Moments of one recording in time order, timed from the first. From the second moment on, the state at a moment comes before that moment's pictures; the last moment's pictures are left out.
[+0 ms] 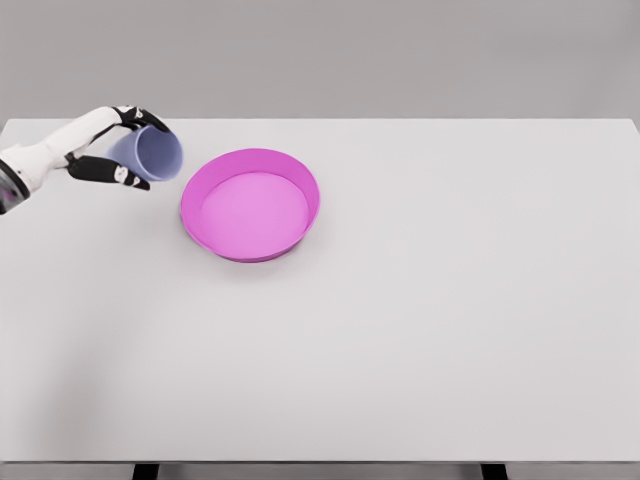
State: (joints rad) left arm -0.52 0.55 -0.15 -1.23 -0.13 -0.35 -0.61; right arm 0.01 0.00 -0.07 -0.01 0.08 -0.06 0.07
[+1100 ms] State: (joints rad) left arm -0.43 0.44 -0.31 -1.25 0.21 -0.60 -0.61; right arm 0.01 0.00 -0.07 -0.01 0.08 -0.06 0.07
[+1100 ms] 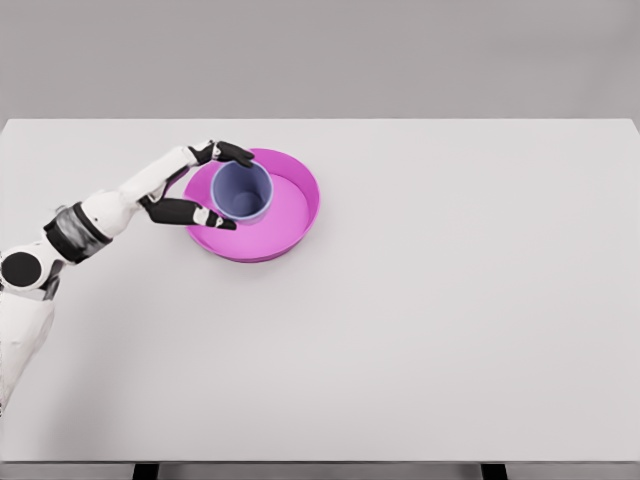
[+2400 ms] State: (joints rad) left arm -0.50 0.35 -0.28 -1.06 0.03 -0.59 -0.61; right arm 0.01 0.00 -0.07 -0.01 0.08 -0.06 0.07
